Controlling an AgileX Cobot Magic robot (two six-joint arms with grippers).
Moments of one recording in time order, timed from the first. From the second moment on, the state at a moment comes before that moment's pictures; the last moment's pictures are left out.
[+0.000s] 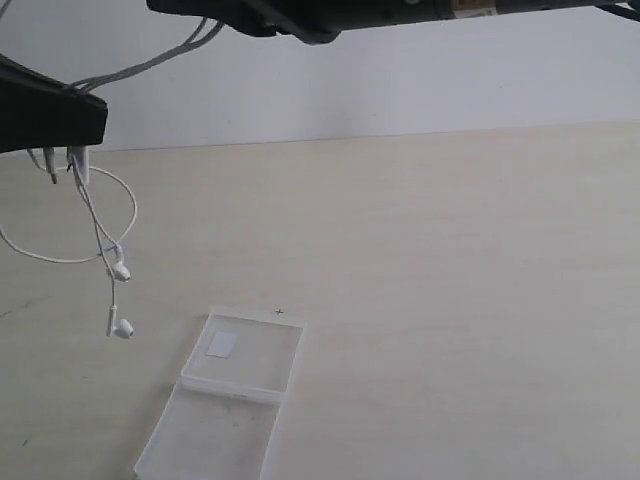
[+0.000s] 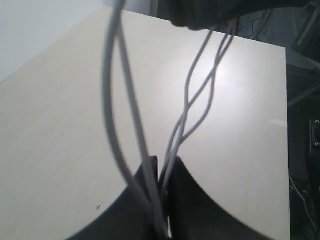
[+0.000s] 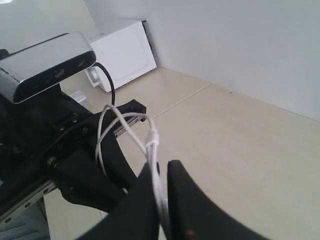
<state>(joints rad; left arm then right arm) 0.12 1.18 -0.95 -1.18 1.17 1.45 0.70 1.41 -1.20 -1.74 -0.48 1.97</state>
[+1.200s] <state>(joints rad) 0.12 1.15 -0.95 -0.94 1.12 1.33 0.70 1.43 -1.06 -1.75 -0.49 1.72</state>
